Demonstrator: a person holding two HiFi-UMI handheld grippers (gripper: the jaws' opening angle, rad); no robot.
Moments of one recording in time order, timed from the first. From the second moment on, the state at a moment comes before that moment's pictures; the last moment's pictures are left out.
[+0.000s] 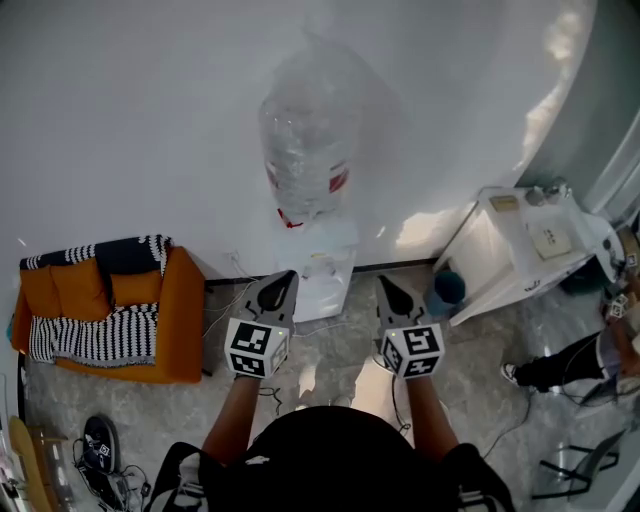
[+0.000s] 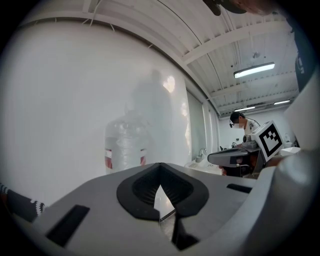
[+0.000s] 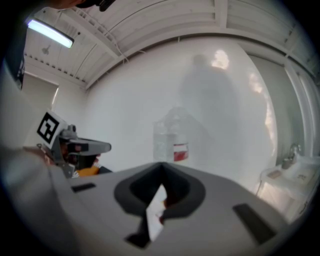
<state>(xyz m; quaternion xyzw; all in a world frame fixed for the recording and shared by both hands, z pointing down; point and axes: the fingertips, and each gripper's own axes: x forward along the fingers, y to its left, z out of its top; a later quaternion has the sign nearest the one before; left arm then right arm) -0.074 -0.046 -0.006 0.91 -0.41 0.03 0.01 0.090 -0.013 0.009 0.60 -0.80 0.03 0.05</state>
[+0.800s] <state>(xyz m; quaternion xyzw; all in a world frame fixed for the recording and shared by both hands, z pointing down) -0.074 -0.039 -0.003 0.90 -0.43 0.03 0.02 0.093 -0.005 0.019 0.60 -0.80 0.04 0.05</state>
